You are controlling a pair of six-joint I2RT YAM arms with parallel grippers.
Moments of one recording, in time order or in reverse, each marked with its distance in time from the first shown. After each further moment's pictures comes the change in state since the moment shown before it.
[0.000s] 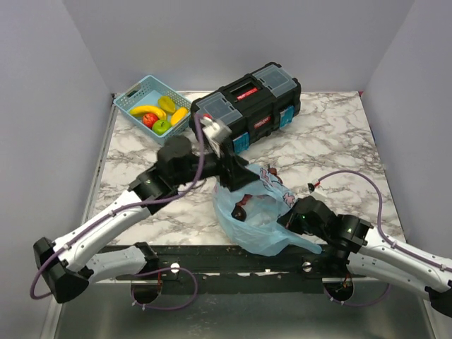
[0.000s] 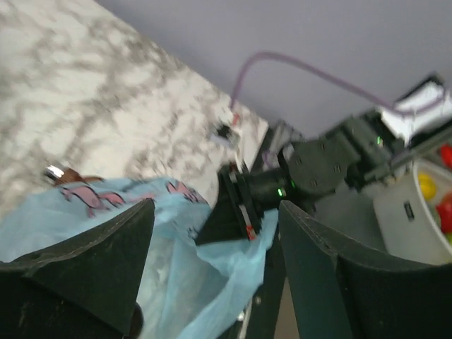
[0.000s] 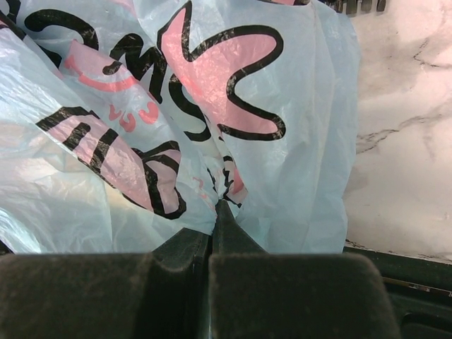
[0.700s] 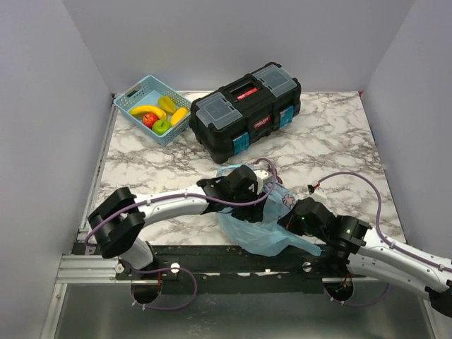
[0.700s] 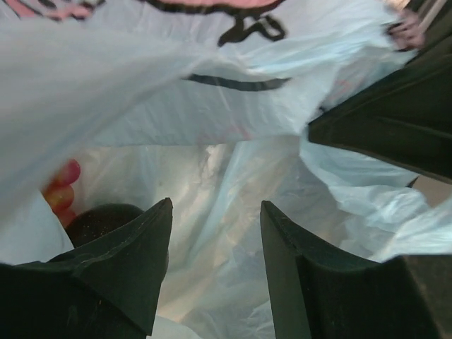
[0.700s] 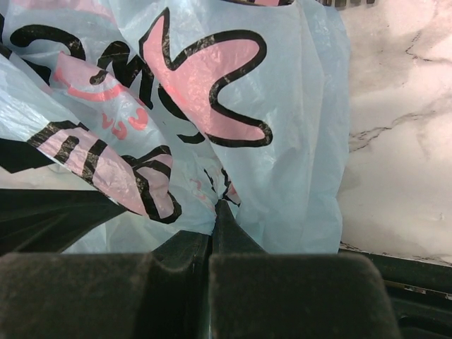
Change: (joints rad) left arm -0.306 0.463 -0.109 -0.163 -0.231 0.107; right arm 0.000 -0.007 -0.030 0.008 -0.001 0.009
